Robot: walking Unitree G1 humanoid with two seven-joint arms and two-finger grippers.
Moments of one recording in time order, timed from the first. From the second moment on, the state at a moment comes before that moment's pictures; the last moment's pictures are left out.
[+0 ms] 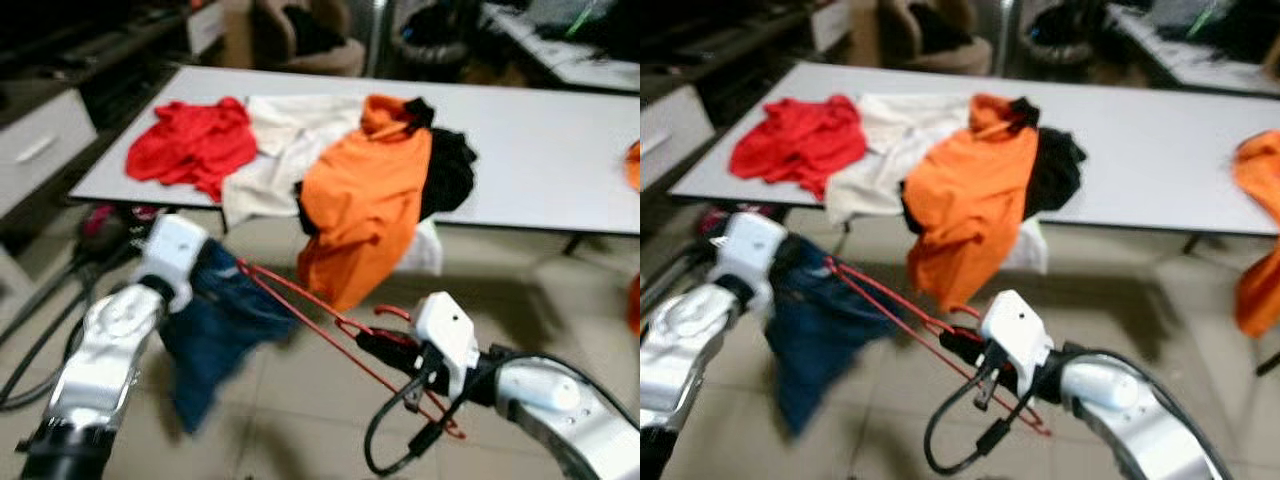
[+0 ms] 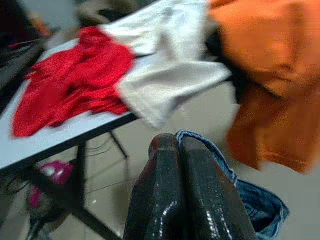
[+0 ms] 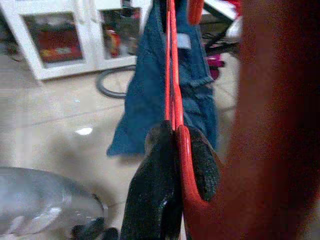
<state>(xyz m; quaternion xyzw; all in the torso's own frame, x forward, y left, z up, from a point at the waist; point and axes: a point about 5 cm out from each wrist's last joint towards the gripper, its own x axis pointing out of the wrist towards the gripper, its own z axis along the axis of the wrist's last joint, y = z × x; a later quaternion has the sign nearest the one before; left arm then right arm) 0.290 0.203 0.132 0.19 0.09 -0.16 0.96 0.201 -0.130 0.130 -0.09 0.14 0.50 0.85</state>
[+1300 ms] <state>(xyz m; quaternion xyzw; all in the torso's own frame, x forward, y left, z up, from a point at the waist) 0.318 0.193 0.179 0.26 0.02 -0.28 0.92 0.221 -0.143 0.154 -0.14 0.13 0.46 0.87</state>
